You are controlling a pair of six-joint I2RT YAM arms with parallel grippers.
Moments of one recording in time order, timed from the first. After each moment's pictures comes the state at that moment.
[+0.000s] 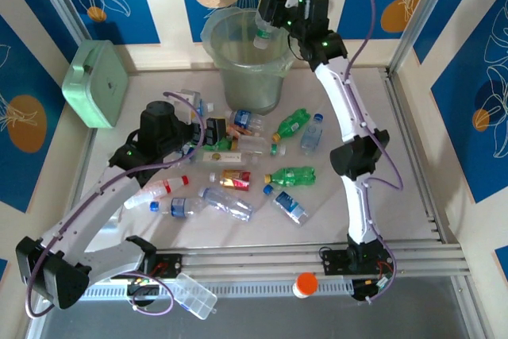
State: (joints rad) left arm -0.50 1.09 1.02 -0.31 0.10 -0.26; right arm 0.35 2.28 2.68 -0.52 -0.13 0.39
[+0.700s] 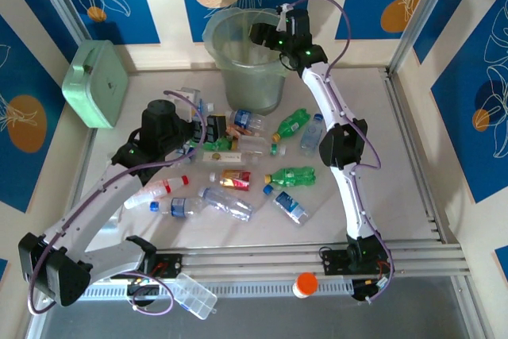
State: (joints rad) left arm -0.48 1.12 1.02 -0.28 0.08 -0.26; right arm 0.32 2.52 2.72 -0.49 -0.24 0.46
